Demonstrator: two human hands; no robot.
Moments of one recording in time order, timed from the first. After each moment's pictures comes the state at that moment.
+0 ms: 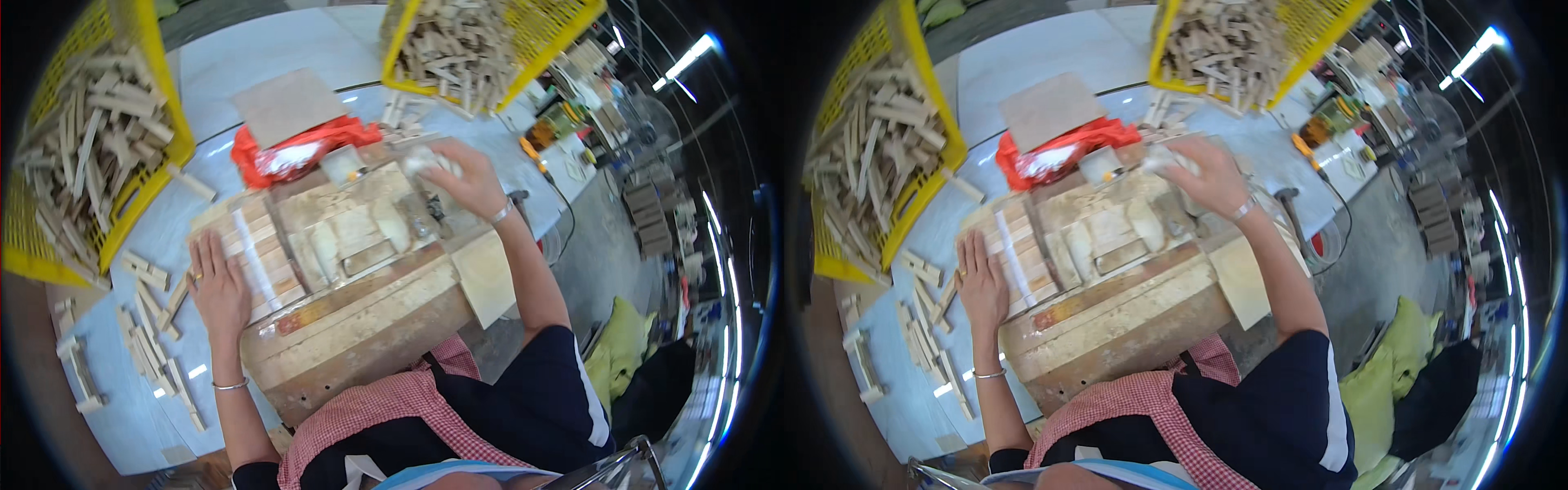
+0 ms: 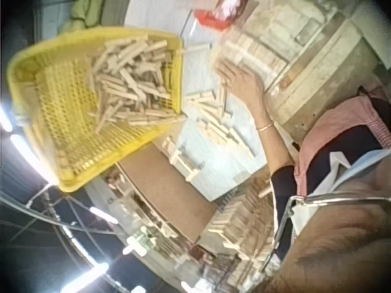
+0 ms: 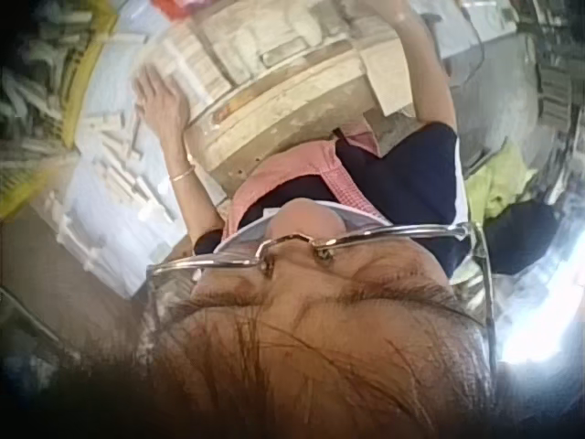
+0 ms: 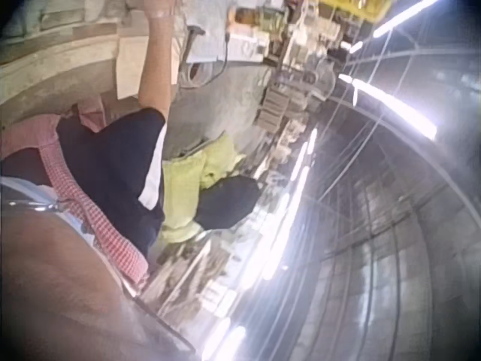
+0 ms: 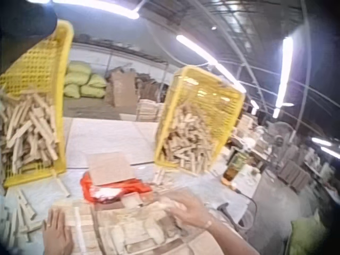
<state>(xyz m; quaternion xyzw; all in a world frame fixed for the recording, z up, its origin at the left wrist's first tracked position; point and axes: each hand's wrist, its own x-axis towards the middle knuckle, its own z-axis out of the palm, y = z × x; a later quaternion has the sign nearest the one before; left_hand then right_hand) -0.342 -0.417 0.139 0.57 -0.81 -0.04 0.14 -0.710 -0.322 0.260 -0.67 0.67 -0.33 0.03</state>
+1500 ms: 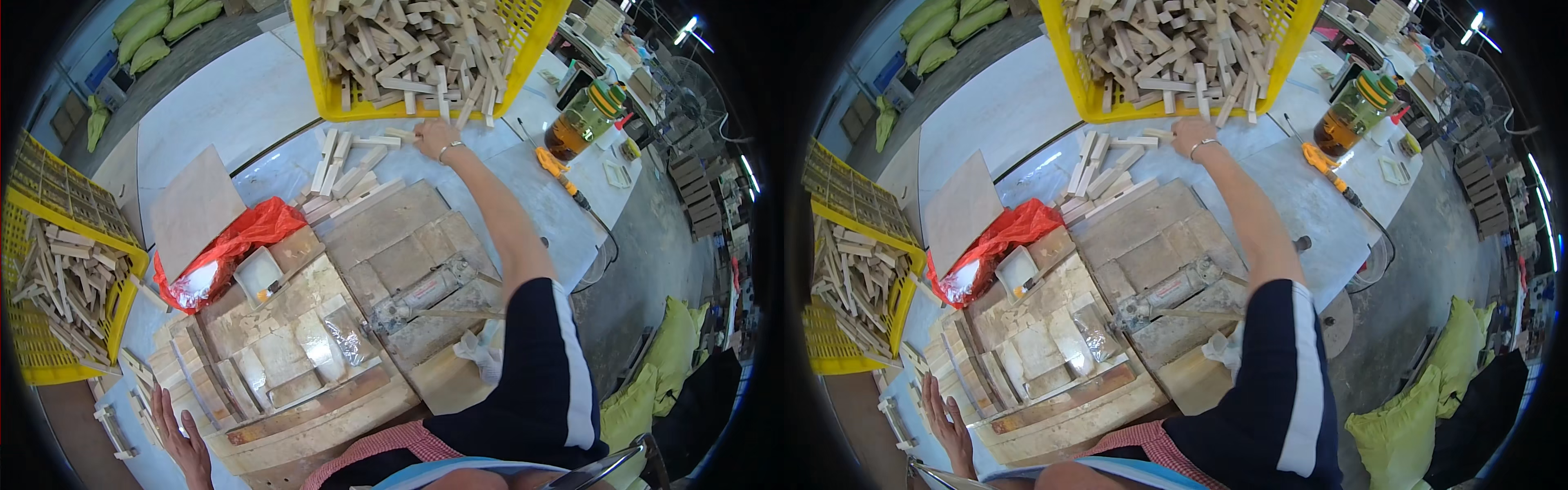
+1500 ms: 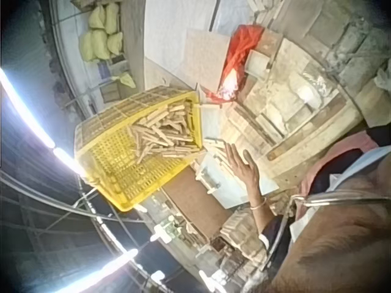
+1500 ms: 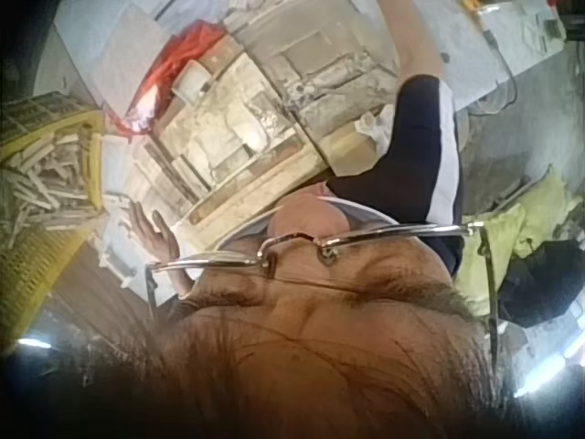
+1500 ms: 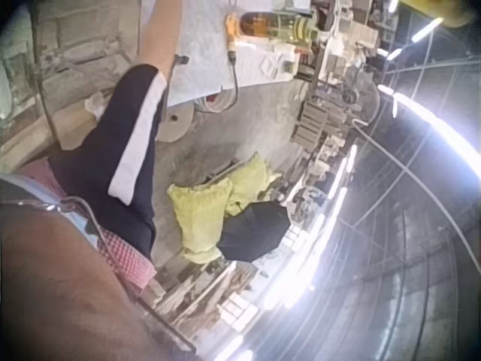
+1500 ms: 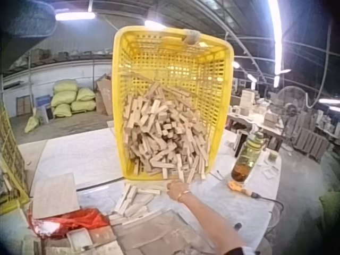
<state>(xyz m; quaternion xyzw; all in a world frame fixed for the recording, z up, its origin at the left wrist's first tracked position) -0.371 -0.373 0.205 0.56 -0.82 -0.05 0.13 -1.042 -0.480 0.094 -0.53 0.85 0.00 0.02</state>
